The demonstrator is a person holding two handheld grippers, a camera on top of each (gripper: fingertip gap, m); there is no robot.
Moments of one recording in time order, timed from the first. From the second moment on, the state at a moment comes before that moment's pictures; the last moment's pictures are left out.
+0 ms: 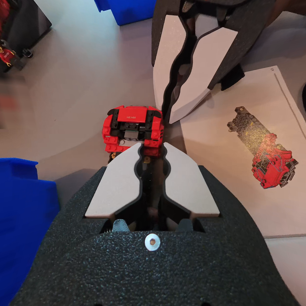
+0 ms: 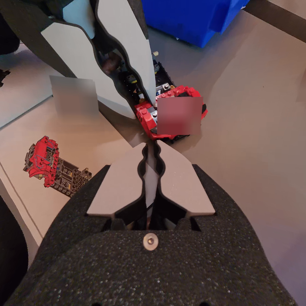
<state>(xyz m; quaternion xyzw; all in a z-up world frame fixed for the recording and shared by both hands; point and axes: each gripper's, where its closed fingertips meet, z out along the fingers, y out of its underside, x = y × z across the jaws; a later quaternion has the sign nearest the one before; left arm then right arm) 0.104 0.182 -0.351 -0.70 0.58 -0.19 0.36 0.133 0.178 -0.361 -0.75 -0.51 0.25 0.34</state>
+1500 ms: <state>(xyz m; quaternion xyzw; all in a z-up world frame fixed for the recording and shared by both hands) -0.036 0.018 -0.174 -0.75 0.33 -0.10 0.57 0.110 0.207 -0.338 -0.77 -0.50 0.21 0.34</state>
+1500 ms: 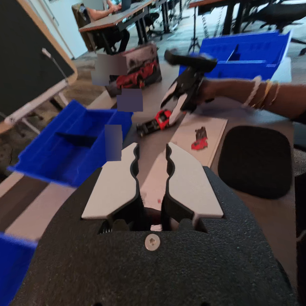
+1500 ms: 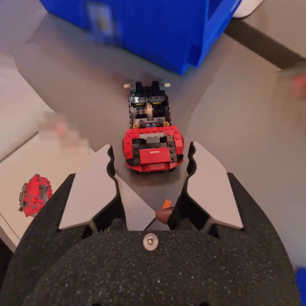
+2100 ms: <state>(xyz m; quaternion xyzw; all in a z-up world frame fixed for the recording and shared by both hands) -0.018 -0.047 -0.302 -0.79 0.35 -0.13 0.48 0.069 0.072 -0.267 -0.59 -0.45 0.33 0.57</state>
